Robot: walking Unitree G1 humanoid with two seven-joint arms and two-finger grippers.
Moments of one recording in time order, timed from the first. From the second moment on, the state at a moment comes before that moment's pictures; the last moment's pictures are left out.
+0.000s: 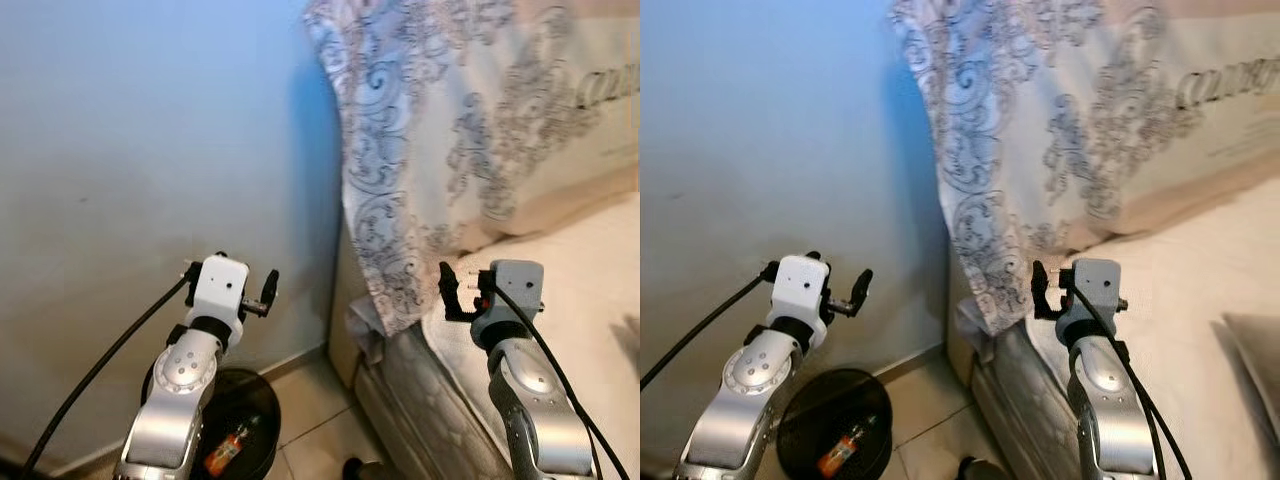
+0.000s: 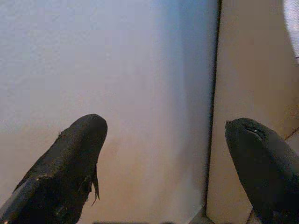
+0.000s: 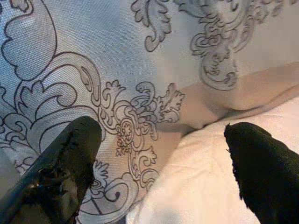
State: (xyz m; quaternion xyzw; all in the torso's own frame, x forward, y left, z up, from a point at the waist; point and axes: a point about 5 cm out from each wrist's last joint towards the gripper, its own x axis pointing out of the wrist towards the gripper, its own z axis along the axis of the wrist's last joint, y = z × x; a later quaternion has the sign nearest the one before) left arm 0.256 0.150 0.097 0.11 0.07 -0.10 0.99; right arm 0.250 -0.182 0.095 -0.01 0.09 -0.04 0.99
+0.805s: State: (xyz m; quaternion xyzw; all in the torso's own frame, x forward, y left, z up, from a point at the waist) left arm 0.256 0.154 0.094 0.08 0.06 -0.08 0.99; right arm 0.248 -0.172 0.095 0.01 0.07 -0.05 1.00
